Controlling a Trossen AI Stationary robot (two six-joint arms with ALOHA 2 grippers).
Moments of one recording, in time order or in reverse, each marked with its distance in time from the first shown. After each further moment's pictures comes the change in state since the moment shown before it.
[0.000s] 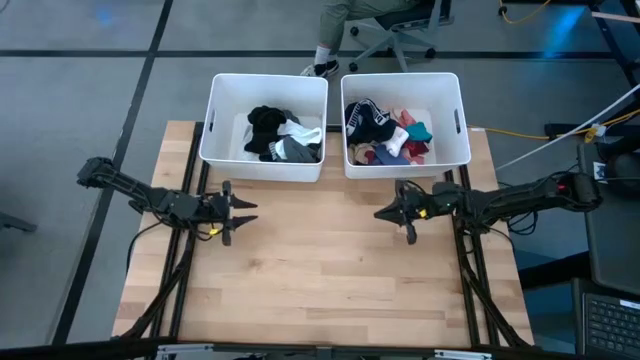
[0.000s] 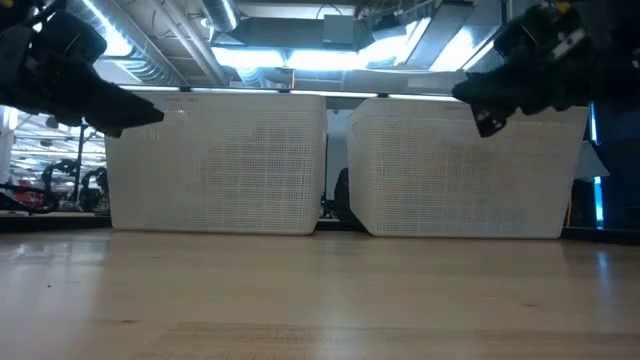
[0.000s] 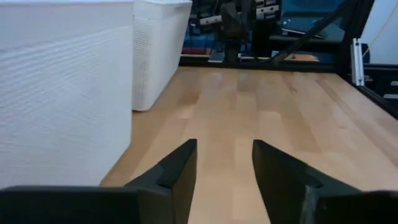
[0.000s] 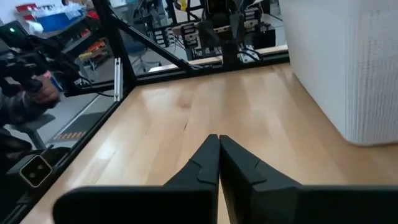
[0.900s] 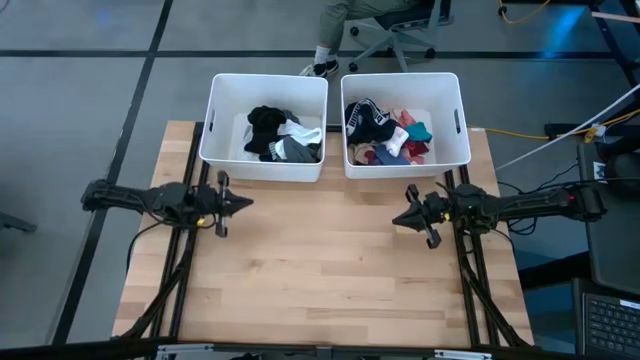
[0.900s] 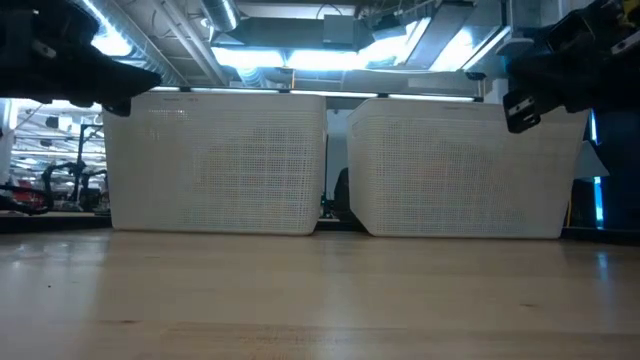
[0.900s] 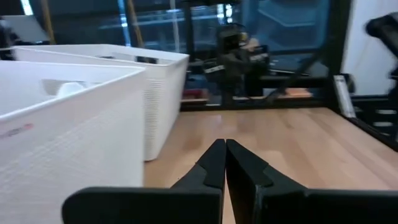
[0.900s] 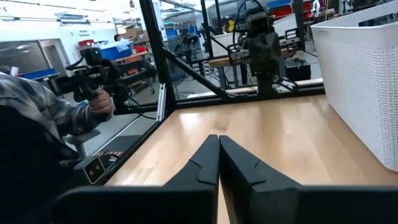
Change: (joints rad) left arm 0.203 -0.270 -0.008 -0.064 0.250 0.174; right arm -0.001 -0.379 -0.197 -0.008 -0.132 0.026
